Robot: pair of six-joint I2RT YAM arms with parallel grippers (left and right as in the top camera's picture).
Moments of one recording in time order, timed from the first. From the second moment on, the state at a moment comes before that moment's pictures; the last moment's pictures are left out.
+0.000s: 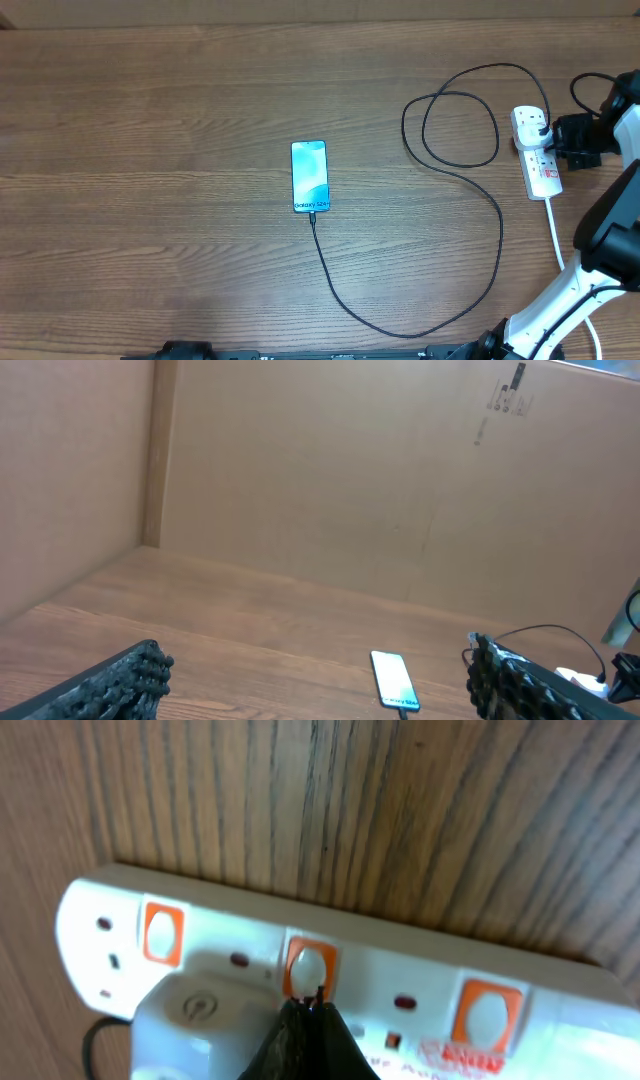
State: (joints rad) left arm -0.06 0.02 1.82 -1.69 -0.11 -0.25; right arm -0.51 2.14 1.65 -0.91 -0.21 0.93
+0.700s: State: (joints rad) left arm -0.06 0.02 1.82 -1.69 -0.11 -0.25; right arm -0.51 2.15 1.65 -0.90 -0.23 0.93
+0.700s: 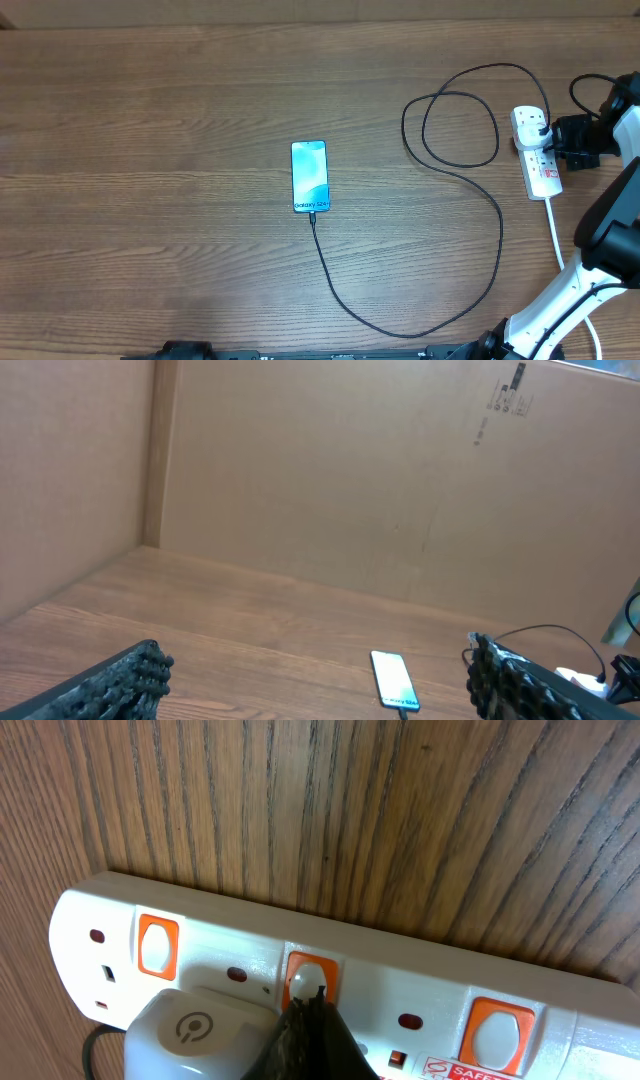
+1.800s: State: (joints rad) left arm -0.06 0.02 1.82 -1.69 -0.11 -0.25; right arm -0.39 1.87 1.74 -1.42 -0.04 0.84
